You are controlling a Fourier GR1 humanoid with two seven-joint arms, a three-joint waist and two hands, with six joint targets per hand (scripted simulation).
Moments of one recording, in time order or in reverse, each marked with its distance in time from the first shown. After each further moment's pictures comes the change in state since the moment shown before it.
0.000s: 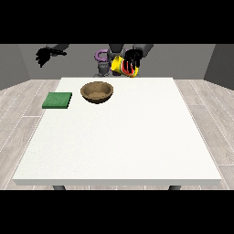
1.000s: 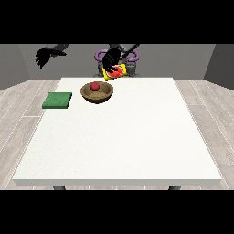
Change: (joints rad) left arm -0.116 -0.165 -0.413 0.075 -0.545 -0.388 0.085; right arm -0.033 -0.010 -0.003 0.073 0.004 0.000 0.004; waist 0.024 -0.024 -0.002
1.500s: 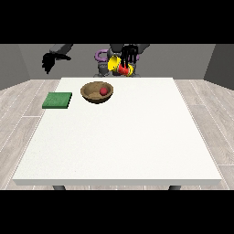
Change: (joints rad) left arm 0.142 0.011 0.431 -0.173 0.413 0.257 0.021; right arm 0.040 0.059 -0.001 -0.028 -0.006 -0.076 0.045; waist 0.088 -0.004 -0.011
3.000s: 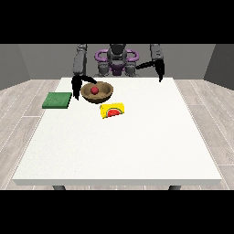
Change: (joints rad) left arm 0.513 0.039 0.376 -0.464 1.146 -0.211 -0.596; right arm -0.179 0.257 0.099 0.194 0.092 -0.353 -0.163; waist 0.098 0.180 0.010
